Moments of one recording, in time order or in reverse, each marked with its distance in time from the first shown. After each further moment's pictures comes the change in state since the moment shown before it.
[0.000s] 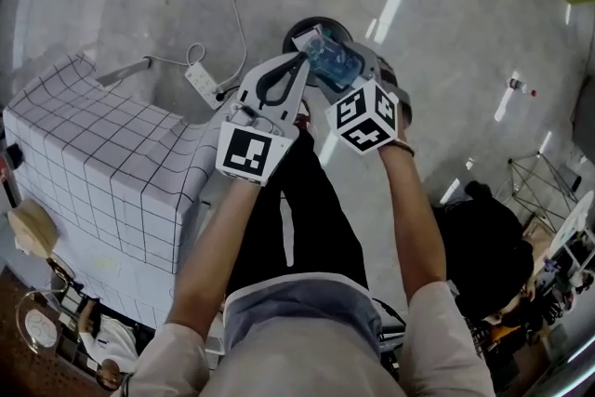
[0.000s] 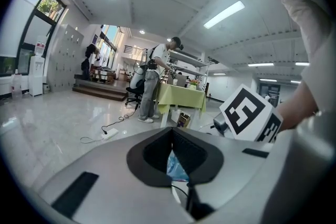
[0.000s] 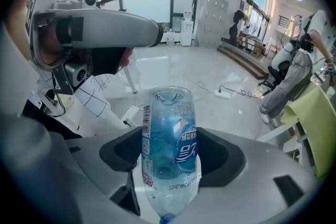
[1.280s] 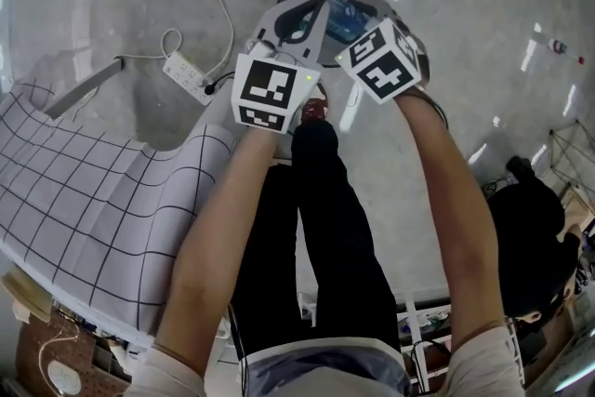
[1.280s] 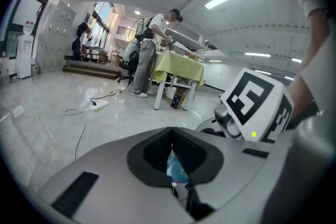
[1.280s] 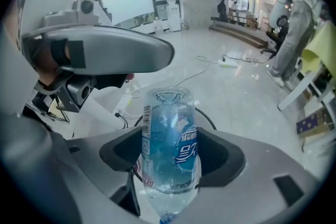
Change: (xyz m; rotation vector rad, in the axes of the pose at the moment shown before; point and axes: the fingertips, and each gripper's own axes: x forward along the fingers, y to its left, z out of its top) left arm 0.110 0.033 -0.229 -0.003 0.184 -0.087; right arm 0.192 0.006 -0.129 0.186 0.073 0.081
